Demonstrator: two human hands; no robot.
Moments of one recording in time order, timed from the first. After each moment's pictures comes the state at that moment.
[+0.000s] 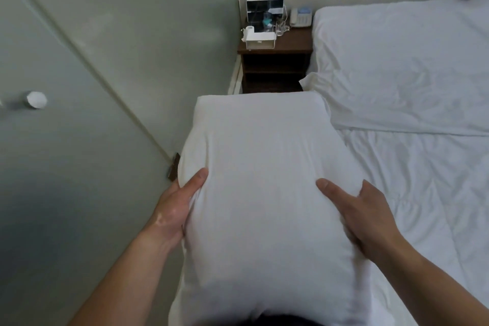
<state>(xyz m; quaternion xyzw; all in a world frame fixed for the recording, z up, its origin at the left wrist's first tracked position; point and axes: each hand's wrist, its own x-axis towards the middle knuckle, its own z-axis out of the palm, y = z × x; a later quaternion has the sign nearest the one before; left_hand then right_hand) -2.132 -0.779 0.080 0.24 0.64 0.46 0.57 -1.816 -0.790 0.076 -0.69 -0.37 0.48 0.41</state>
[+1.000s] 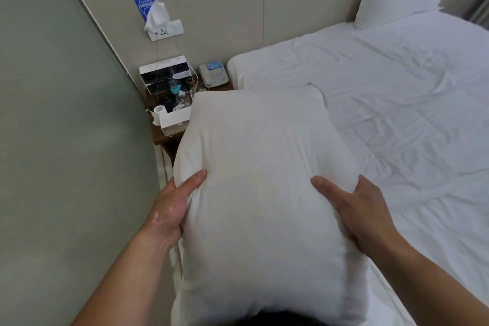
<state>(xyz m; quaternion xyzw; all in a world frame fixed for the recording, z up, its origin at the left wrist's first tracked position) -2.075 -0.116 0.086 0.39 0.55 0.31 0.67 -1.801 -0.278 0.088 -0.75 -0.23 0.33 0.52</state>
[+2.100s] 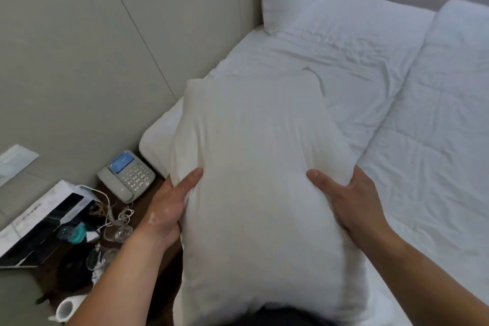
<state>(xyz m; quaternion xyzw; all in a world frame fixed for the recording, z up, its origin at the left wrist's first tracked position) -1.694 0.404 0.070 0.50 0.44 0.10 0.74 -1.539 0.138 0.061 -0.78 0.00 0.19 0.59</state>
